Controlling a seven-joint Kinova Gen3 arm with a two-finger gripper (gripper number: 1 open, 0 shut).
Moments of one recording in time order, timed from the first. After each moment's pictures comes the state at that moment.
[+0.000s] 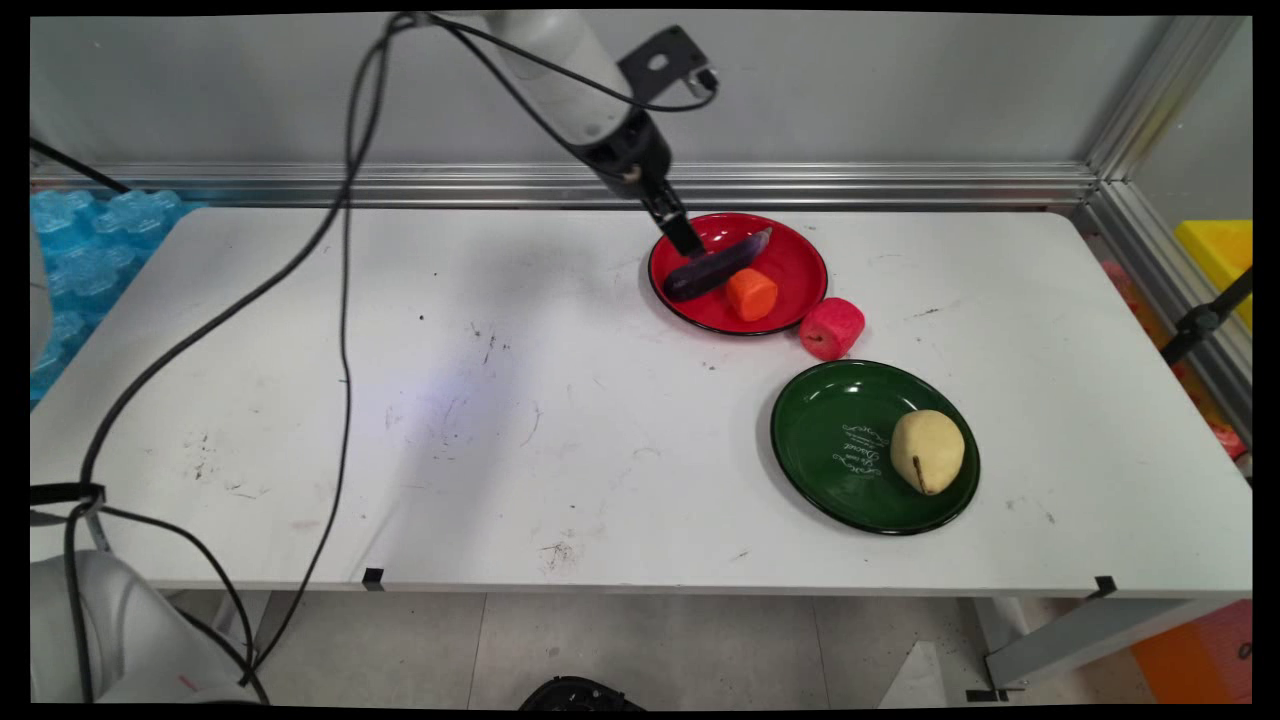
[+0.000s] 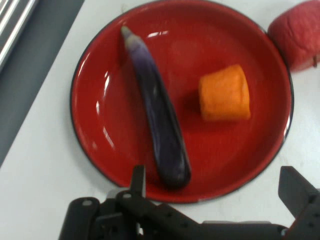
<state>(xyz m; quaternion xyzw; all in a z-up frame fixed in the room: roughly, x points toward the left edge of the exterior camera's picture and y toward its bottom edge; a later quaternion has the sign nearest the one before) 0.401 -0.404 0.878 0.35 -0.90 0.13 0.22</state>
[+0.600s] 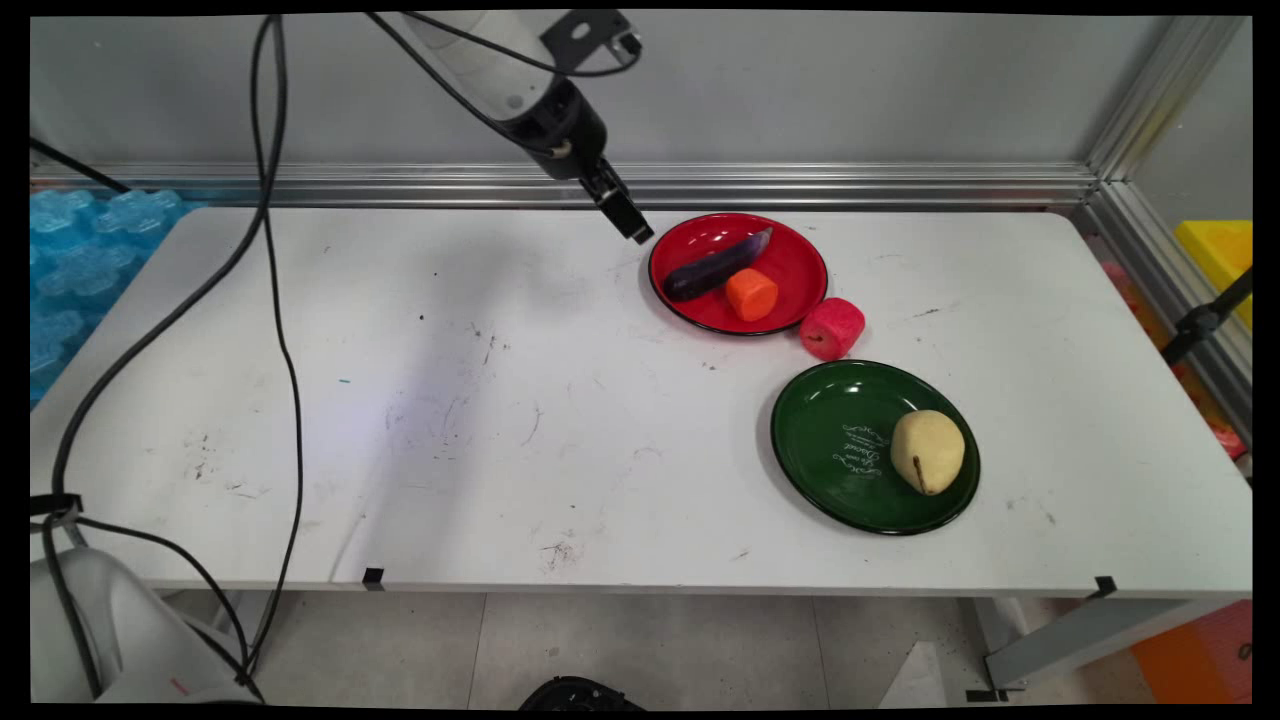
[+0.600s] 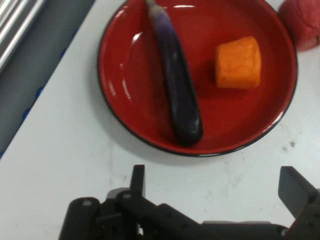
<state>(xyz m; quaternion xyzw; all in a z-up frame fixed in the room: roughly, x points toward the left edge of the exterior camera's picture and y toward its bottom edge) 0.457 -0.378 0.901 0.38 -0.88 0.12 0.24</state>
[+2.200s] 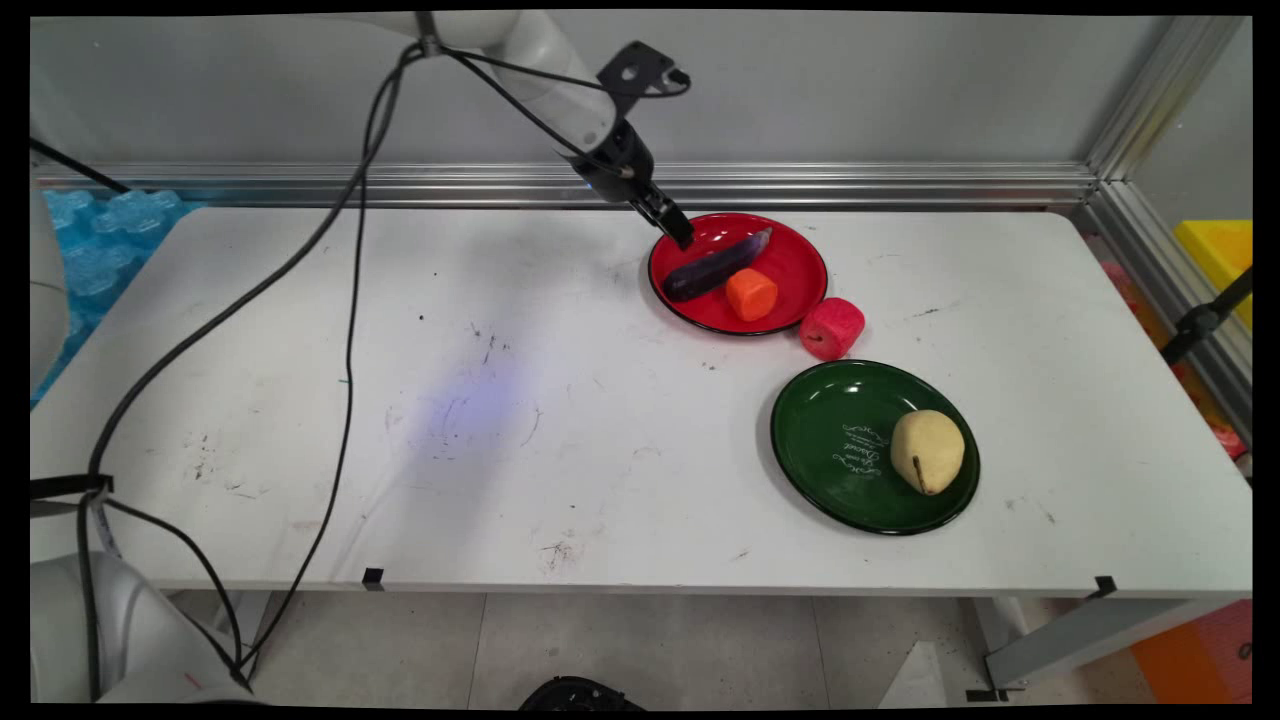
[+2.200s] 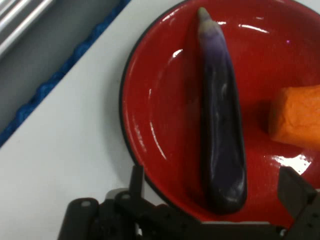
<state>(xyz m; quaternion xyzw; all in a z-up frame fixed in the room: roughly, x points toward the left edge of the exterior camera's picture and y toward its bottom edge) 0.426 -0.446 0.832 0.47 -0.84 0.12 0.24</state>
